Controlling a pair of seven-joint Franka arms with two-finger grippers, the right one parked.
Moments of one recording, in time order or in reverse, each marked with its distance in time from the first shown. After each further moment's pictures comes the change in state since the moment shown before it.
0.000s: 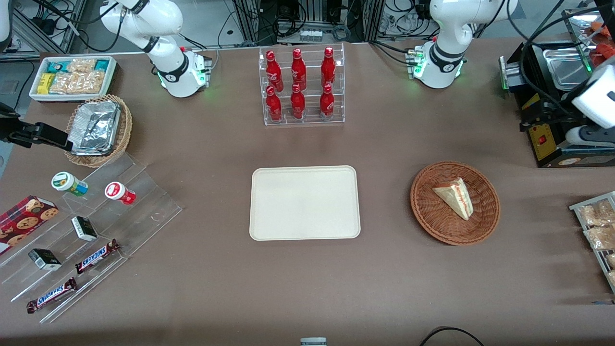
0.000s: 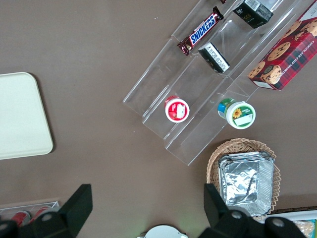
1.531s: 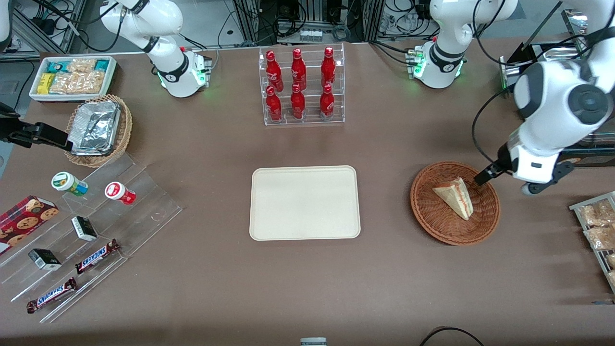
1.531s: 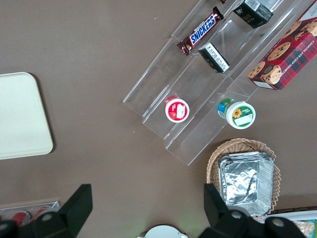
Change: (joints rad) arm -0.013 0.033 -0.009 -0.589 0.027 0.738 -0.764
